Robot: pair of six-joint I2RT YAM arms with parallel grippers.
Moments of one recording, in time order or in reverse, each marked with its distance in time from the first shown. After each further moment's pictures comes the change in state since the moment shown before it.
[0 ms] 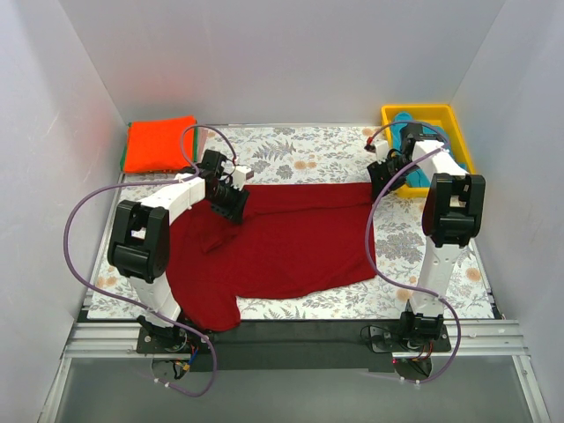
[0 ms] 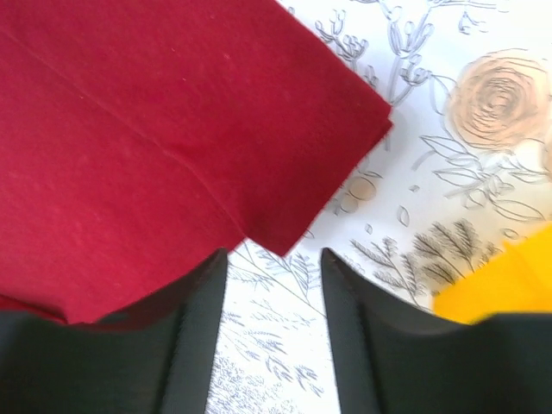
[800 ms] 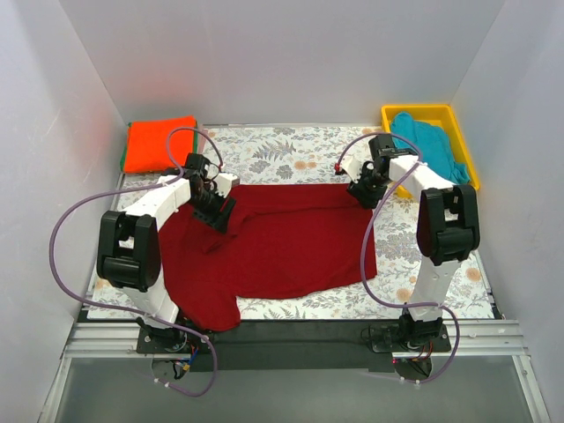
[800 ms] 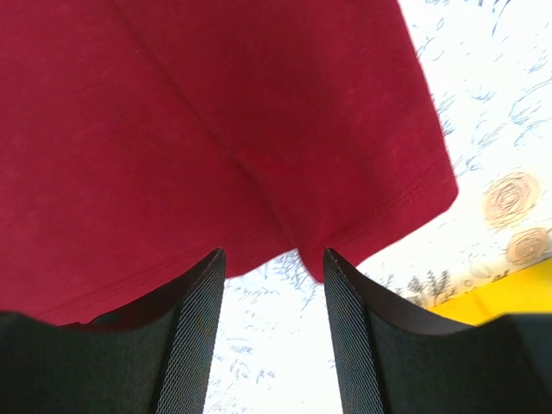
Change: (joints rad) left arm 0.091 -0.085 -0.026 -0.179 -0.014 0.115; right arm 0.198 -0.195 -0.261 0.175 0.235 -0.293
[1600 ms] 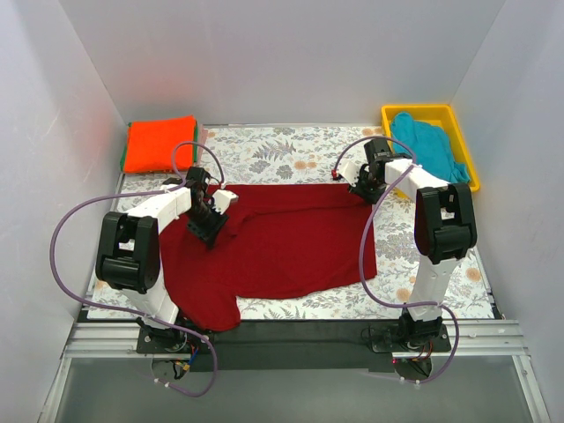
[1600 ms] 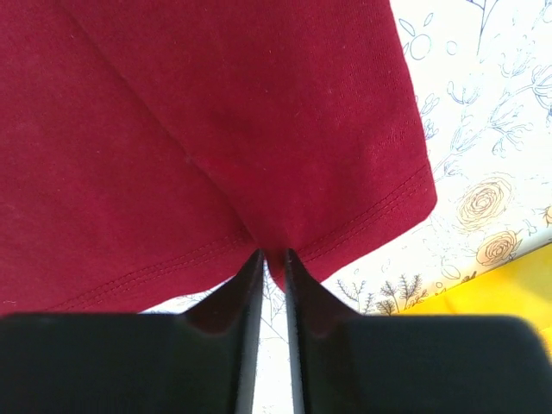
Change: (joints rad) left arm 0.000 -0.020 -0.128 -0.016 -0.134 0.110; right arm 0.029 0.020 -0.047 0.109 0.113 -0.061
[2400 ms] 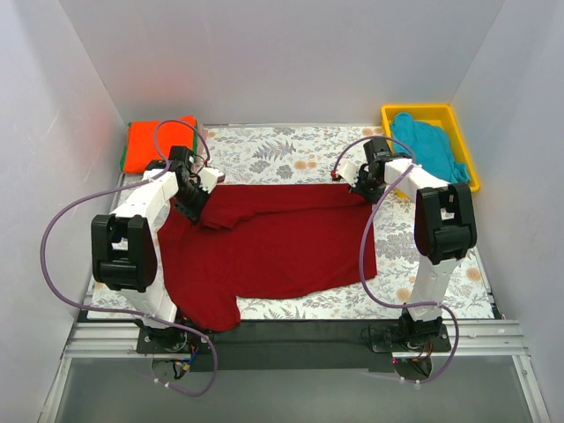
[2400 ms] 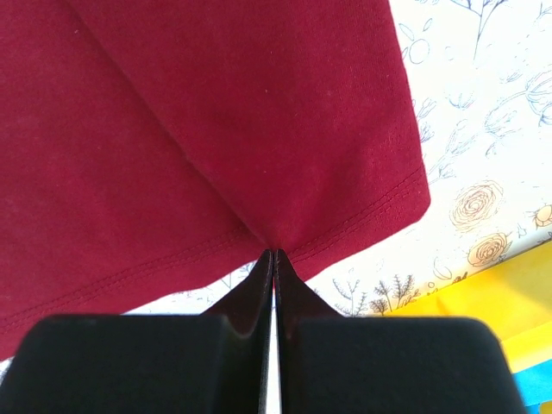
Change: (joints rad) left arm 0.094 0.000 0.186 -0.087 -0.028 0.054; right arm 0.002 -0.002 0.004 -0.005 0.007 -0.026
